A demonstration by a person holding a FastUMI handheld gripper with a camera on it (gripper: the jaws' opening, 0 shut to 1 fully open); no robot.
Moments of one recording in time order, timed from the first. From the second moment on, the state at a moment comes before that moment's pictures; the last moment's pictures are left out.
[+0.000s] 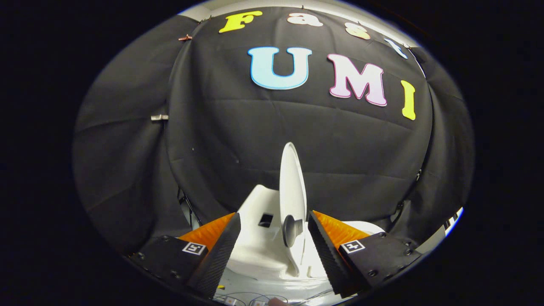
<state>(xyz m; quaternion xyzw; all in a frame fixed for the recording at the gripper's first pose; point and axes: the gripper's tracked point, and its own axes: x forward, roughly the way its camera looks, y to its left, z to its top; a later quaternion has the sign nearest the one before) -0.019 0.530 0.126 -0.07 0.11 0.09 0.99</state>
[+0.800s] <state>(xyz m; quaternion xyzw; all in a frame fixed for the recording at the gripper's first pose) -0.017 0.434 0.240 -0.07 -0.03 0.13 0.99</state>
